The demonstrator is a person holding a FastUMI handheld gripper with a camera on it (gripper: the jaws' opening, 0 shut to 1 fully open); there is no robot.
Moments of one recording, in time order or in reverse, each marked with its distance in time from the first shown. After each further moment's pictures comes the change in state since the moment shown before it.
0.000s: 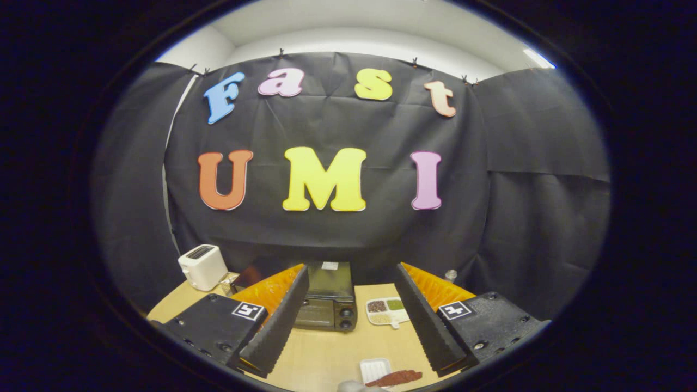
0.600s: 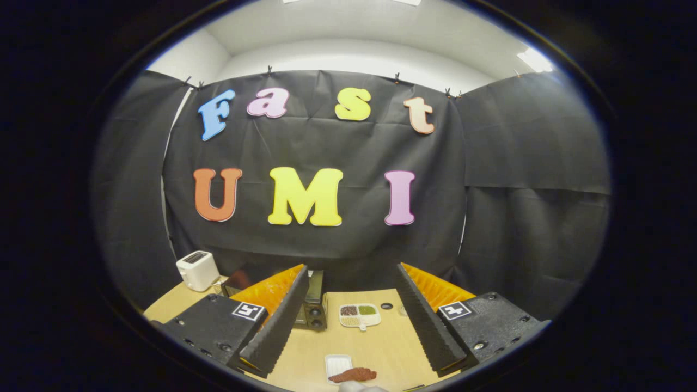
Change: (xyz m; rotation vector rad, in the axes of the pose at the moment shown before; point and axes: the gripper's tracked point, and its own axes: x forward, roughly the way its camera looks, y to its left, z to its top) arm -0.094 -0.100 0.053 -0.002 -0.066 -0.058
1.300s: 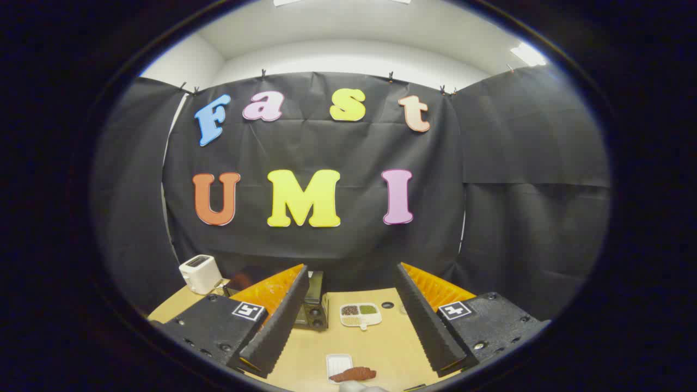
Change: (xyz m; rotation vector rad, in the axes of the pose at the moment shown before) arm -0.007 -0.017 0.004 0.037 0.000 -0.001
